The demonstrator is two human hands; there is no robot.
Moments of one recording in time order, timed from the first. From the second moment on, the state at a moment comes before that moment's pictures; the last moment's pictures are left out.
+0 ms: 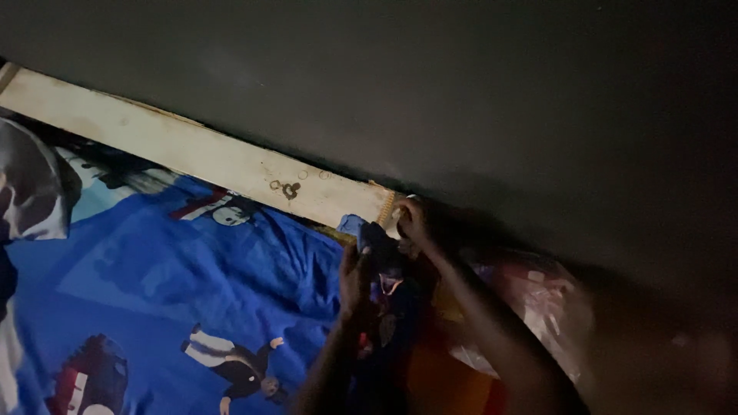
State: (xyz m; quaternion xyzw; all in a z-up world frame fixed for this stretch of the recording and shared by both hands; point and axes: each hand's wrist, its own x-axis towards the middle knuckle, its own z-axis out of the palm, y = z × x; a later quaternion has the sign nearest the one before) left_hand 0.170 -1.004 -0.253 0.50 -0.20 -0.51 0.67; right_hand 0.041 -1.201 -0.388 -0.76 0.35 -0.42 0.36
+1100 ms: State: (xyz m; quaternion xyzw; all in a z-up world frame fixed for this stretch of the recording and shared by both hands) left_hand 0.175 -0.994 -0.215 0.45 -0.18 -0.55 0.68; right_hand 0.072 -1.221 -0.367 -0.86 0.50 -0.10 0.06
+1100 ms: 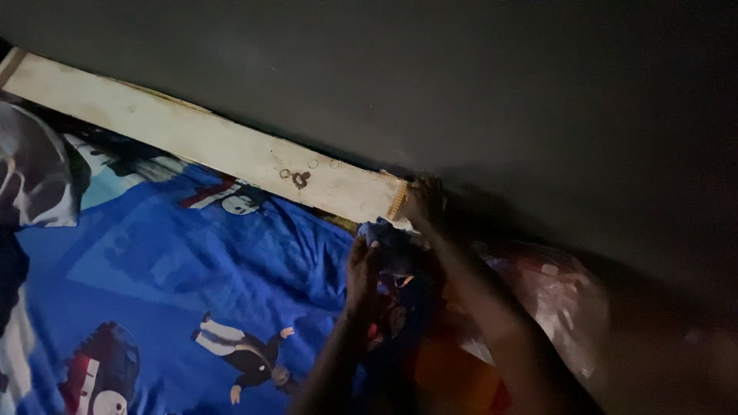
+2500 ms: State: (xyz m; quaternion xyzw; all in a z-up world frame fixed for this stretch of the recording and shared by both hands) left_hand 0.160 -0.981 -0.160 0.39 -0.18 -0.58 0.68; right_hand 0.073 -1.206 -0.376 -0.87 0.46 -0.18 0.07
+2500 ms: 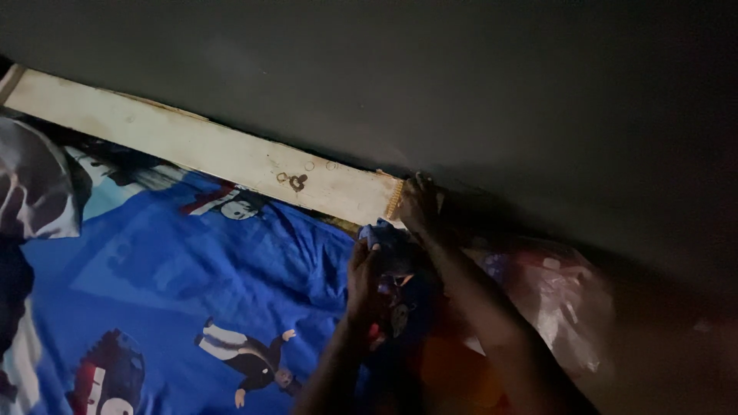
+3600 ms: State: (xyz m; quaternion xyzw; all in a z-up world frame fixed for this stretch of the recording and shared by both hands) left_hand 0.159 -0.996 -0.195 0.47 -0.12 -0.58 0.66; right_hand 0.053 -1.189 -0.408 -0.84 0.43 -0.31 0.06
